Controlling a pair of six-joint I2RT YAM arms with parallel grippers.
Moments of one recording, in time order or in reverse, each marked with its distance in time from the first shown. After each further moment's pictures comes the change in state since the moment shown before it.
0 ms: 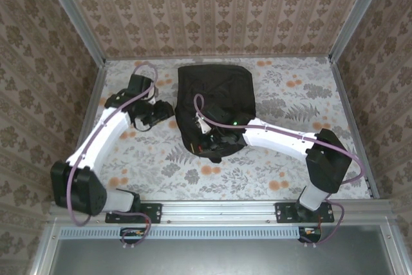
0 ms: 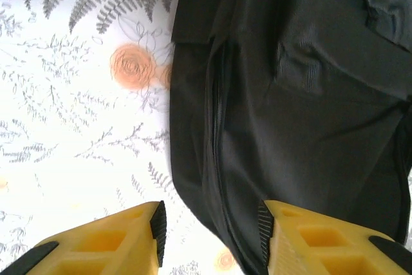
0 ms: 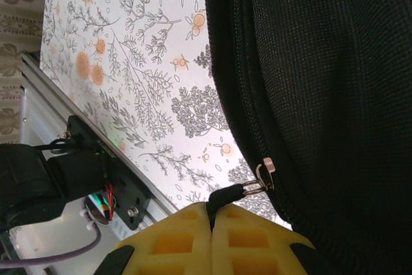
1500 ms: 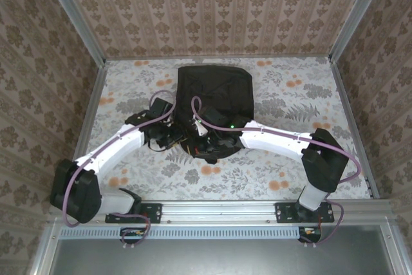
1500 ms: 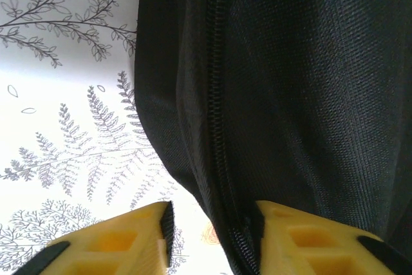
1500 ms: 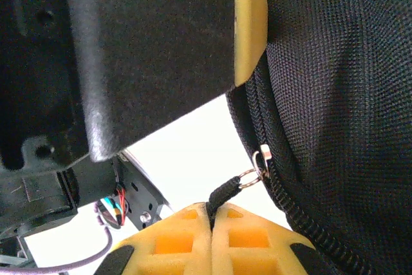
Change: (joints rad) left arm -0.222 -0.004 -0.246 0.172 -0.039 -0.294; right arm 0.023 0.016 -0.021 0.064 -0.006 0.042
